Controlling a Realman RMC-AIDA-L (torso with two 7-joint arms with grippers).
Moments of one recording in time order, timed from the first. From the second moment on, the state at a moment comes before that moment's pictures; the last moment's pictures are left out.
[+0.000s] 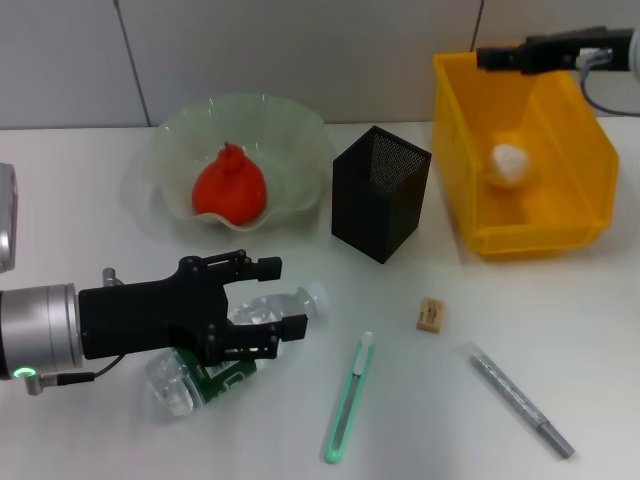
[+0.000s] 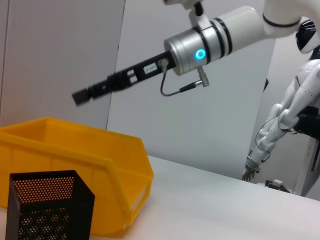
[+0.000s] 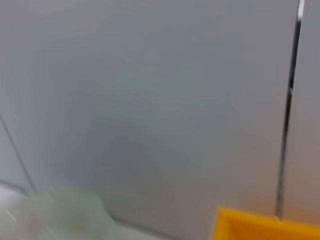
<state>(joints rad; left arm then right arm) -0.47 -2.02 1.06 0.57 1.62 1.55 -1.23 0.70 2.07 -0.92 -1.11 -2.29 -0.98 2.30</state>
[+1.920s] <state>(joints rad) -0.79 -2.07 1.18 0.89 2.30 1.37 -2.09 0.50 2.04 -0.79 -0.69 -2.05 -1.54 1.35</state>
